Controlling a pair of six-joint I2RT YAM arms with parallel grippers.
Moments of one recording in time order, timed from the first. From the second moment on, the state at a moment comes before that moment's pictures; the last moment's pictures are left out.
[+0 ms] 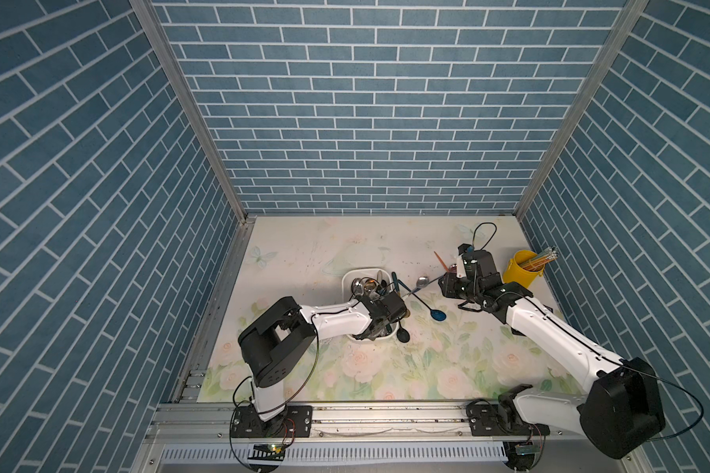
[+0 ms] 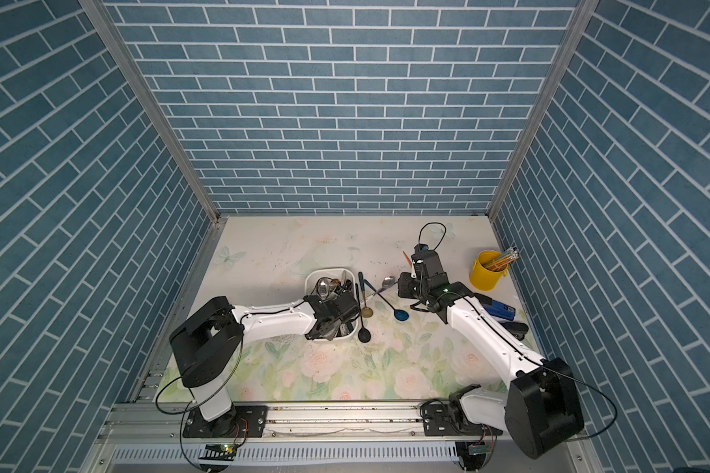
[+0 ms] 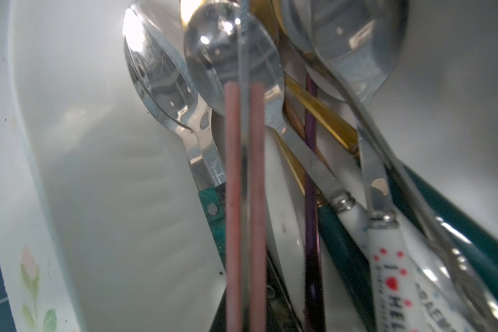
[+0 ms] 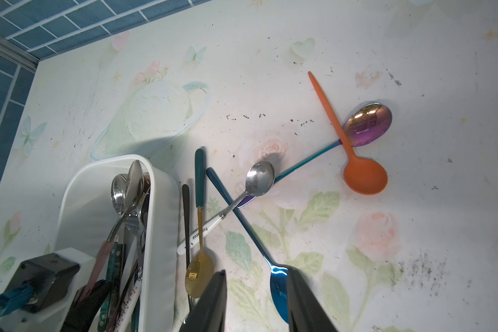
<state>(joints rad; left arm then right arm) -0.95 1.83 1.11 -0.72 -0.53 -0.44 0.46 1.24 0.88 -0.43 -0.01 0.44</state>
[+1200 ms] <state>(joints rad) -0.66 1.40 0.97 -0.60 -0.43 -0.19 0.34 1.82 1.32 -0.50 0.11 0.13</state>
